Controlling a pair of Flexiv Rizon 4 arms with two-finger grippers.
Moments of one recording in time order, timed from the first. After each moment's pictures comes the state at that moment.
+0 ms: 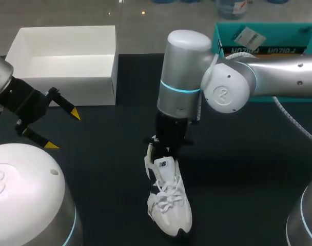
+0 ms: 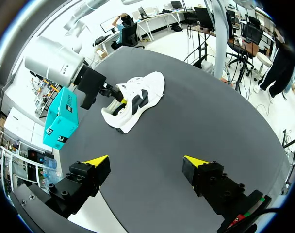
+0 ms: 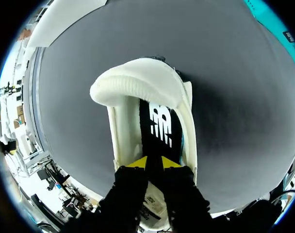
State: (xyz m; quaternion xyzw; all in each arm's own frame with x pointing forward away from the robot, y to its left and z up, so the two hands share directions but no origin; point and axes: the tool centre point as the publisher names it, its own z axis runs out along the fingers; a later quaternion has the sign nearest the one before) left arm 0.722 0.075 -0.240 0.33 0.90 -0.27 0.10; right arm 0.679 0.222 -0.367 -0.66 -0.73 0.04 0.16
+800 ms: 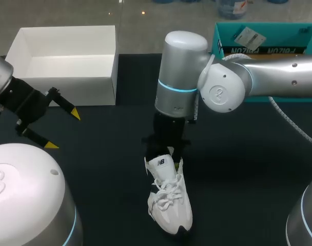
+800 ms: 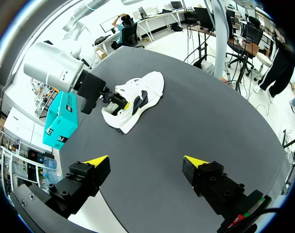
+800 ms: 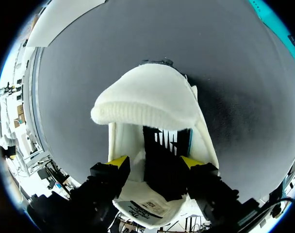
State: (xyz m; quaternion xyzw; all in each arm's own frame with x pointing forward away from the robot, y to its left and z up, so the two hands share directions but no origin) left arm 0.722 0.075 -0.240 0.33 0.90 -0.27 0.10; right arm 0.688 0.227 -0.374 -0.66 -0.73 0.04 0.17
